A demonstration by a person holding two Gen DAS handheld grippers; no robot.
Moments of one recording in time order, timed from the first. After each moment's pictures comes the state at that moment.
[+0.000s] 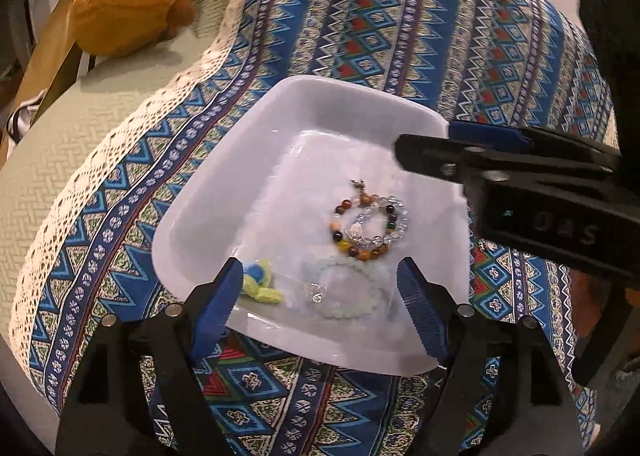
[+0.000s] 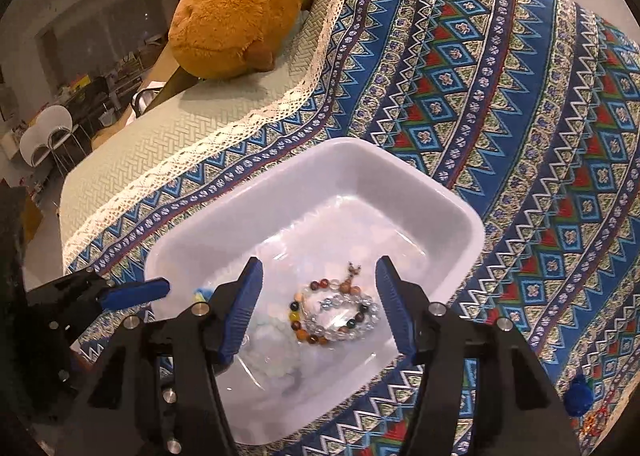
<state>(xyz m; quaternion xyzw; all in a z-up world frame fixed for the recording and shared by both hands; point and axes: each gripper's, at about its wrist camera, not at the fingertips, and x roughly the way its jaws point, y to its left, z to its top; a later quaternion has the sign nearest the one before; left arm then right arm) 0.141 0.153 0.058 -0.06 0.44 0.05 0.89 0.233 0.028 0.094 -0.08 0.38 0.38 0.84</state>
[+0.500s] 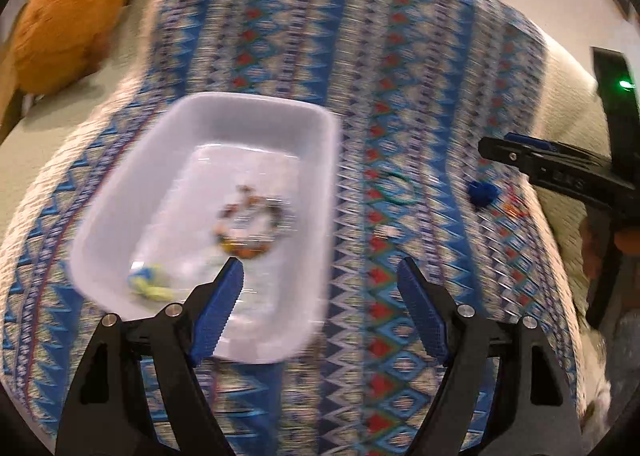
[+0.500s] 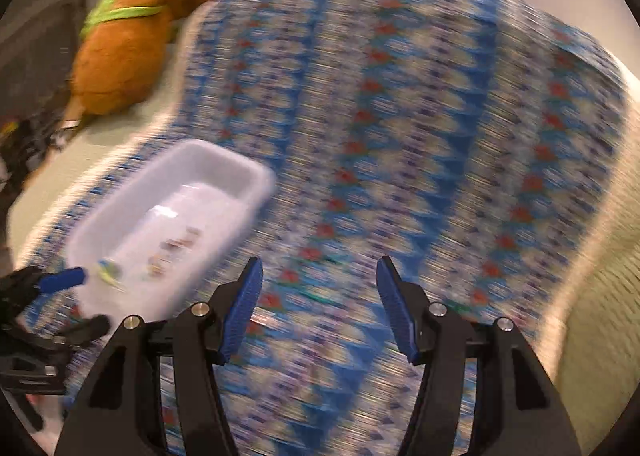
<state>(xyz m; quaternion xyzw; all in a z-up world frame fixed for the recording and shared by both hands) 0.132 0.063 0.071 -0.03 0.42 -0.06 0.90 0.238 -0.169 0.096 -0.05 0.40 0.19 0.89</state>
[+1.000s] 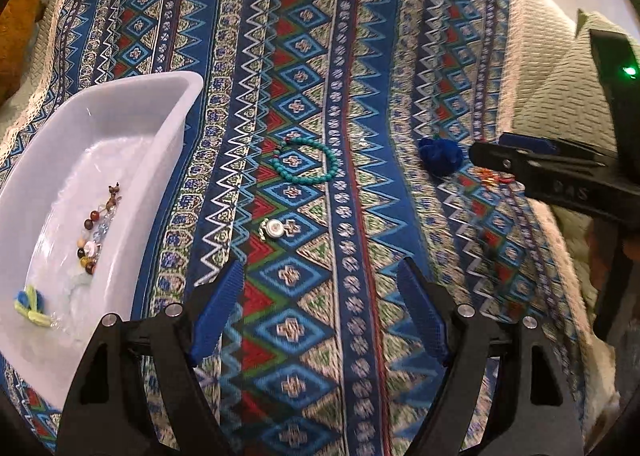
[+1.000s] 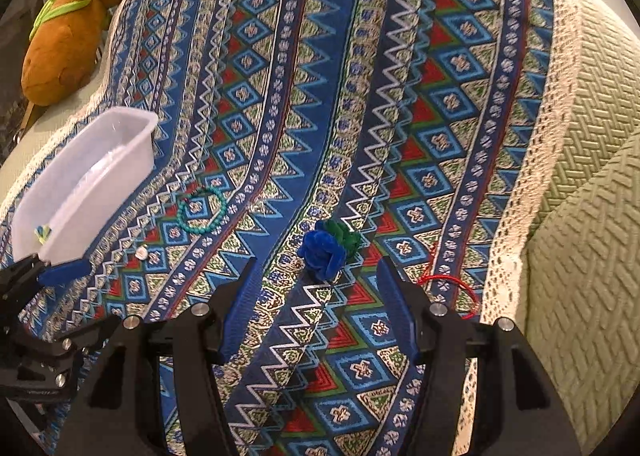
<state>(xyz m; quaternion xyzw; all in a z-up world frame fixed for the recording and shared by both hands) 0.180 -0.042 0.010 0.00 0.45 -0.10 0.89 0.255 -0.245 0.033 -0.04 0.44 0.16 0.88</state>
